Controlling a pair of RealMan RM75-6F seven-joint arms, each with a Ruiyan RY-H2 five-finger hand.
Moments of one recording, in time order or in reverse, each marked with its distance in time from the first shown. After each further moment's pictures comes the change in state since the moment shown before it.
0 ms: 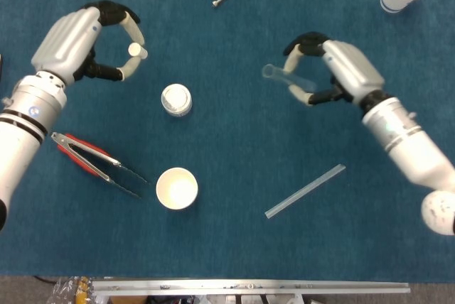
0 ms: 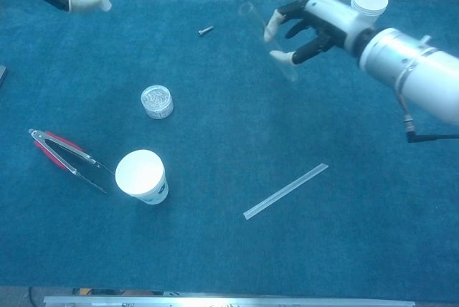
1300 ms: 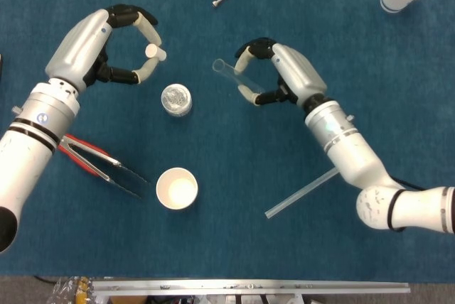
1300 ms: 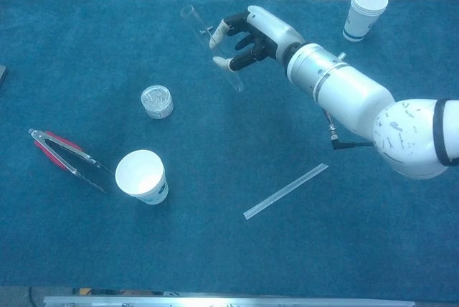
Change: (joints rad) left arm -0.028 0.001 0.001 -0.102 -0.062 0.074 -0.103; right arm 0.133 -0.266 0.075 0.101 0.235 0.073 -0.118
